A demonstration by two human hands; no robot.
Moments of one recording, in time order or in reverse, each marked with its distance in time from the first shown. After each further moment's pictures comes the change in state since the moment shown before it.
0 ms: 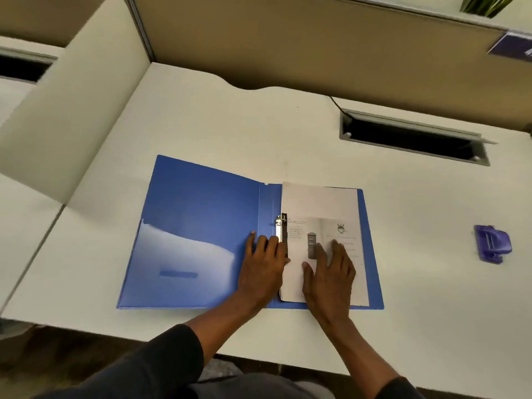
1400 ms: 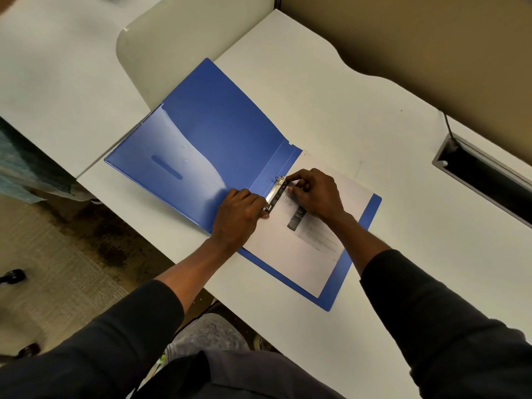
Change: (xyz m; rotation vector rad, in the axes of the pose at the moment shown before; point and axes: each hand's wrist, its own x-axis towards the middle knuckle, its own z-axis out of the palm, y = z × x) left_hand -0.025 -0.100 -0.048 -0.096 0.168 -0.349; right_hand 0.172 -0.141 0.022 0.366 -0.477 -0.684
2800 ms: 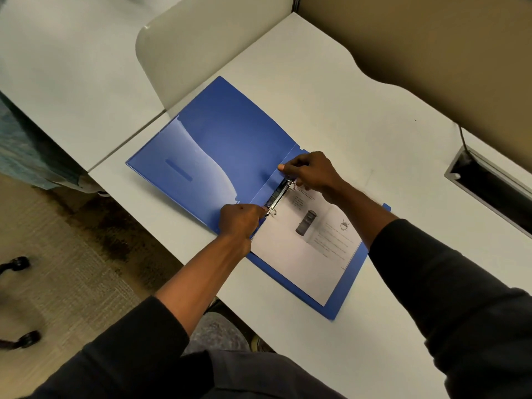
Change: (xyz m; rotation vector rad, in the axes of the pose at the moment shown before) left_hand 0.021 0.029 -0.033 -0.938 -0.062 -1.532; right_hand 0.052 -0.054 -0.023 0.306 -0.218 0.201
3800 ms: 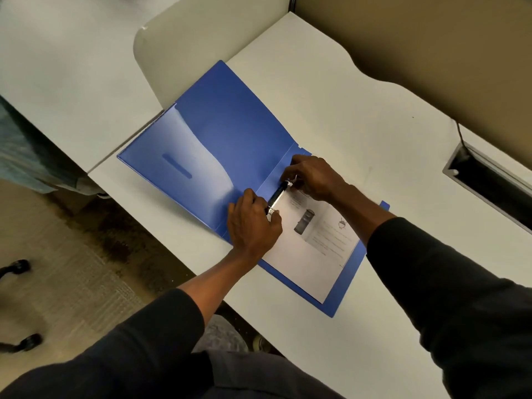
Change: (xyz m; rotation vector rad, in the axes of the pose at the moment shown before) left_hand -0.009 -0.029 0.018 0.792 0.275 0.839; right_hand -0.005 0.007 -0.005 -0.783 -0.137 -0.493
